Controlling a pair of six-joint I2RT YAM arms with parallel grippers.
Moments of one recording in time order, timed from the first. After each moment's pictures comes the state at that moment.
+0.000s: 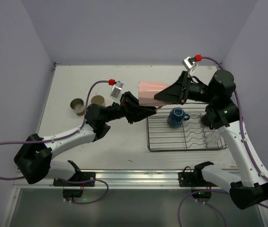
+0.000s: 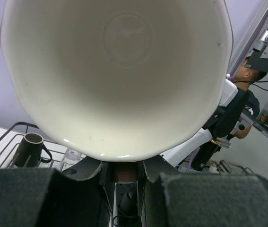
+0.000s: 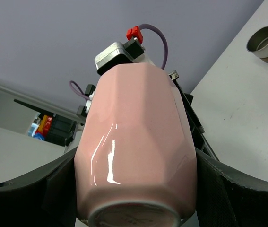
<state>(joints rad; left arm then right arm) -0.79 1.34 0.80 1.14 0.63 -0.81 0.31 1.06 1.27 -0.18 -1.00 1.04</state>
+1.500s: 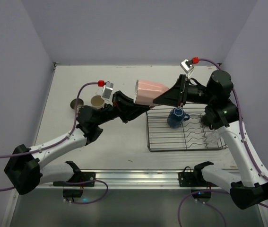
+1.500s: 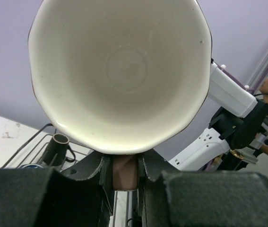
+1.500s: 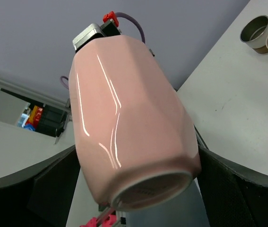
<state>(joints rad) -0.78 1.21 0.74 1.02 0.52 -0.73 0.32 1.06 1.26 -0.24 -1.02 0.94</state>
